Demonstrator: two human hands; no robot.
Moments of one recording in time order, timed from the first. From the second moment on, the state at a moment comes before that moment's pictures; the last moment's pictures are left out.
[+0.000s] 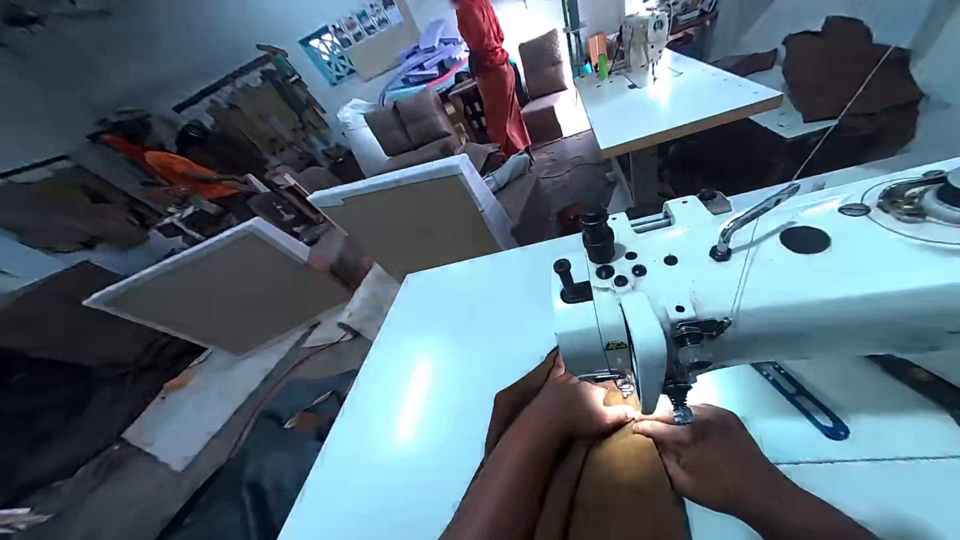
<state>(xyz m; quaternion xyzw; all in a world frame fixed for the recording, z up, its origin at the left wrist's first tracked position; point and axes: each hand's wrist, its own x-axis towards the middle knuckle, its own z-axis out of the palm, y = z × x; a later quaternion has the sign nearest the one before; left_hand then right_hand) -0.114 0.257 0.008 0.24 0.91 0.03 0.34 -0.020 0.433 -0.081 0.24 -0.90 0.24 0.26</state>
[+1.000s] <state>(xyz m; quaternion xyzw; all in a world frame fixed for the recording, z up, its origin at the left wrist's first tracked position) -0.122 0.253 0.004 0.26 0.89 0.06 0.36 -0.030 0.453 -0.074 0.34 -0.87 0.28 0.20</state>
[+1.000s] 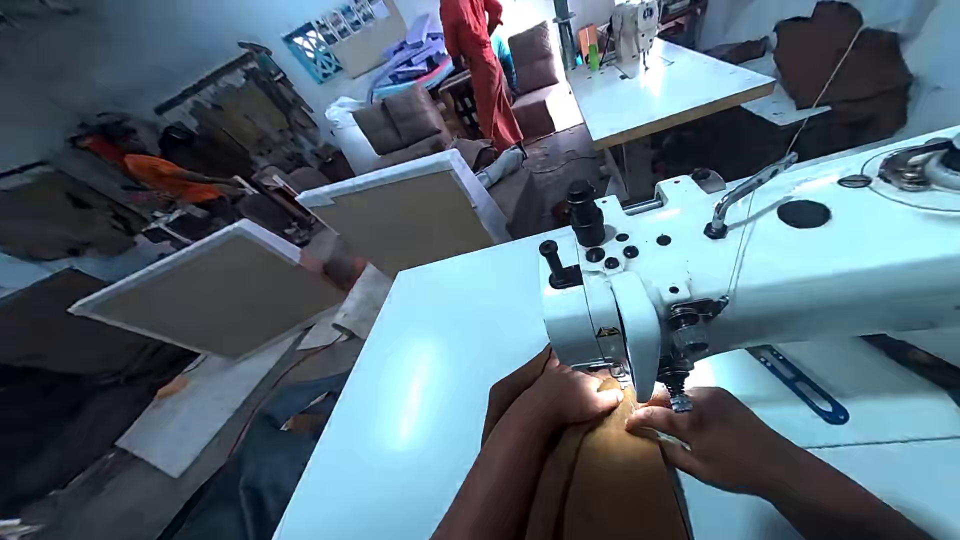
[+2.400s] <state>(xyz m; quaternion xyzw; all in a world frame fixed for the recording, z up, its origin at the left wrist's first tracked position) 0.011 0.230 0.010 0.19 0.93 0.32 0.09 -0.014 0.451 -0.075 0.42 -0.85 0.27 0.19</state>
